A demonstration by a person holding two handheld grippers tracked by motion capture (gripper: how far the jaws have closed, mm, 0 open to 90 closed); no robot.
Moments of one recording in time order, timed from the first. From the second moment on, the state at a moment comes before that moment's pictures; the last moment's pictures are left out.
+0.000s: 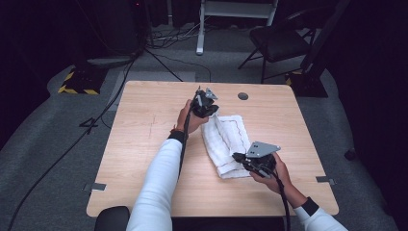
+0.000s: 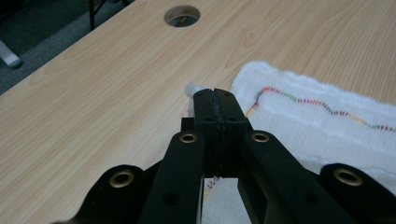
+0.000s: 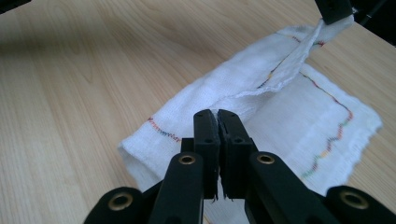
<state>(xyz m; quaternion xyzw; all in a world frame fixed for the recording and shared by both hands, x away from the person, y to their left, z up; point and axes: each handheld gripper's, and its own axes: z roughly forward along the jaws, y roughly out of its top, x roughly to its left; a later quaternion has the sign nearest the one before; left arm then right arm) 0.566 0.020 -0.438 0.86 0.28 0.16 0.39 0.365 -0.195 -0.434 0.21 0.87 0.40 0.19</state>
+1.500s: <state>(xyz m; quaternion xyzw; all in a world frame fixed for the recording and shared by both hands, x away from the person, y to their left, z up) 0.456 -0.004 -0.455 0.90 0.19 0.12 0.37 0.390 -0.280 -0.467 0.31 0.87 0.31 0.20</state>
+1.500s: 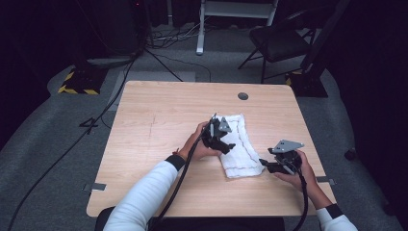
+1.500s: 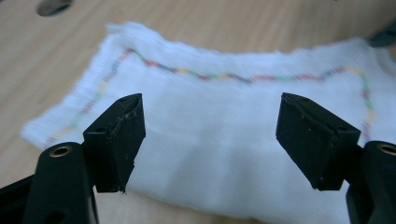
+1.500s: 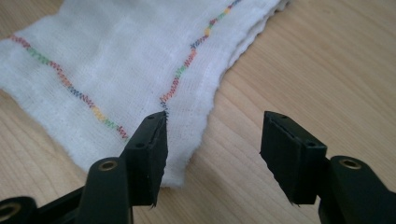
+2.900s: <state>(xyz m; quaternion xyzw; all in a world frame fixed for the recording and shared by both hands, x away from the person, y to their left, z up) 0.397 0.030 -0.478 0.91 0.19 0.07 0.37 0.373 -0.266 -0.486 0.30 0.89 0.31 0.15</state>
